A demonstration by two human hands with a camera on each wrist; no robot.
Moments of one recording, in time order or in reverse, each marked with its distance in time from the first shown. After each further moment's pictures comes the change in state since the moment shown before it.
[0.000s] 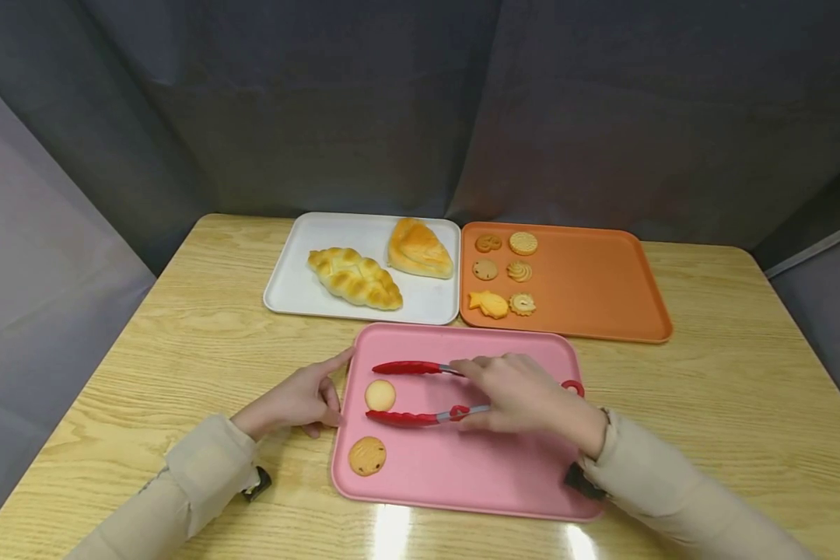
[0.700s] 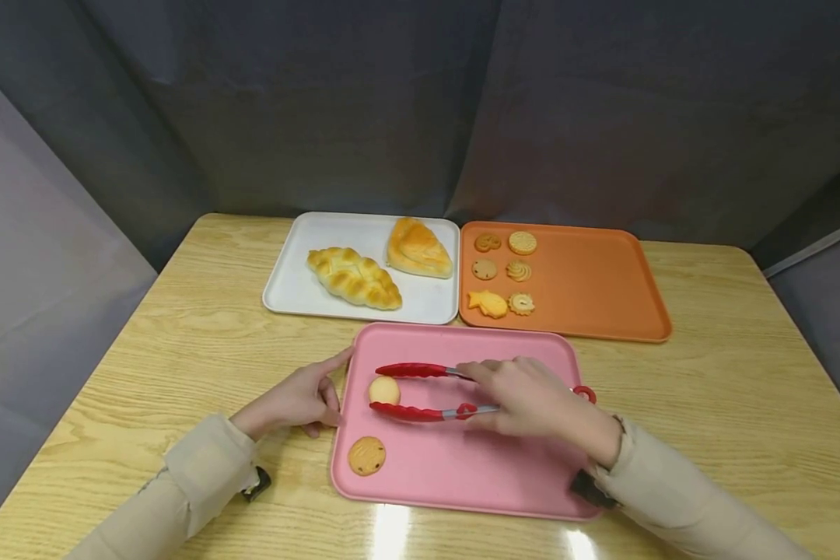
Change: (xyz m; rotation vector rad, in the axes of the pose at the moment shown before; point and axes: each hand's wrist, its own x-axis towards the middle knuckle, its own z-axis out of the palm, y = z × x) left_hand -0.001 0.000 0.000 -0.008 -0.007 0.017; right_hand -0.011 0.000 -0.005 0.012 0.046 -0.039
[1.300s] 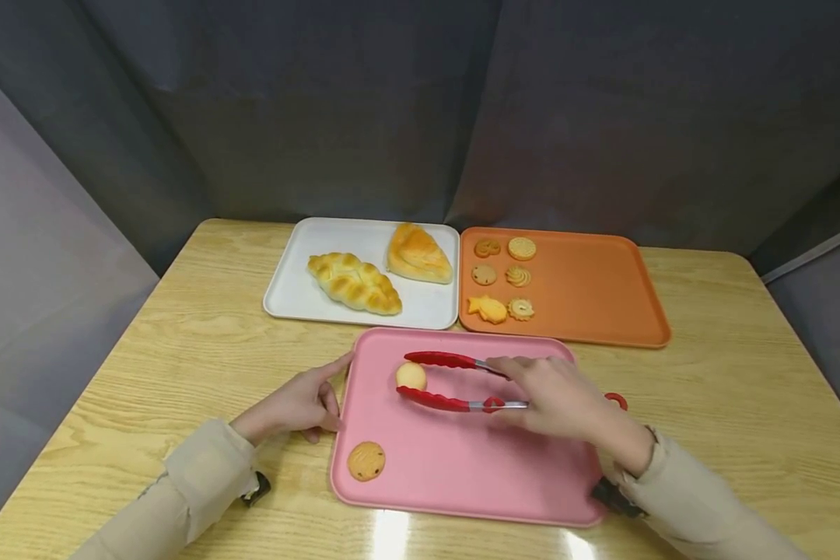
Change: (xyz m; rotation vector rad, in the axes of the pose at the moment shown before) left_hand -0.001 0.002 0.001 -0.010 -0.001 -0.002; right_hand -0.020 0.023 -0.005 -0.011 0.098 0.068
